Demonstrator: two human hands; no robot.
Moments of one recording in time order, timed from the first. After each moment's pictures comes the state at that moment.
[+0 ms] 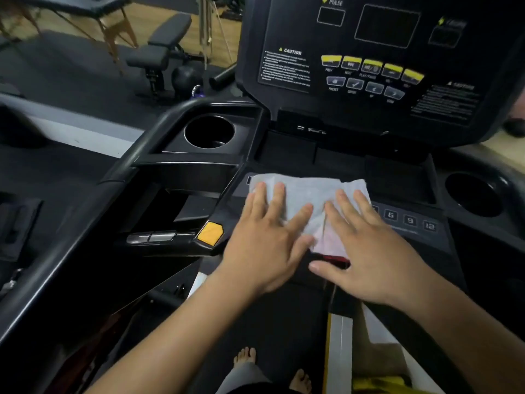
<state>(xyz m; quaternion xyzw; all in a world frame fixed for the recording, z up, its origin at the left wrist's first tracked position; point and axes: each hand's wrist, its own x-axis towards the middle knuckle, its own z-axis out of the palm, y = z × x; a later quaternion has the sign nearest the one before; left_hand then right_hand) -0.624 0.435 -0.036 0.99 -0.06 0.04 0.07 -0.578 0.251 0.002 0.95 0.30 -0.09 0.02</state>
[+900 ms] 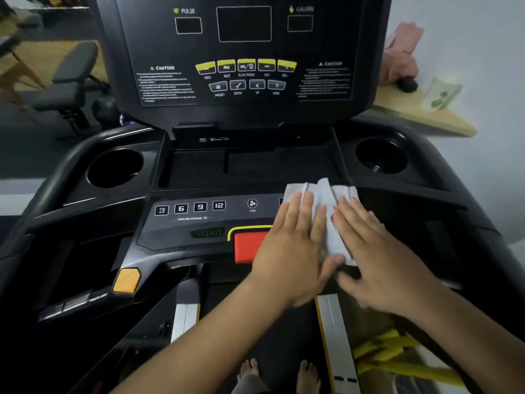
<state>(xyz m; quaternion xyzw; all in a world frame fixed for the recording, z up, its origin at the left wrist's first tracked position) -0.588 0.306 -0.033 0.97 -0.25 0.02 0.02 -0.594 0.129 -0.024 0.98 0.21 -0.04 -0.02</state>
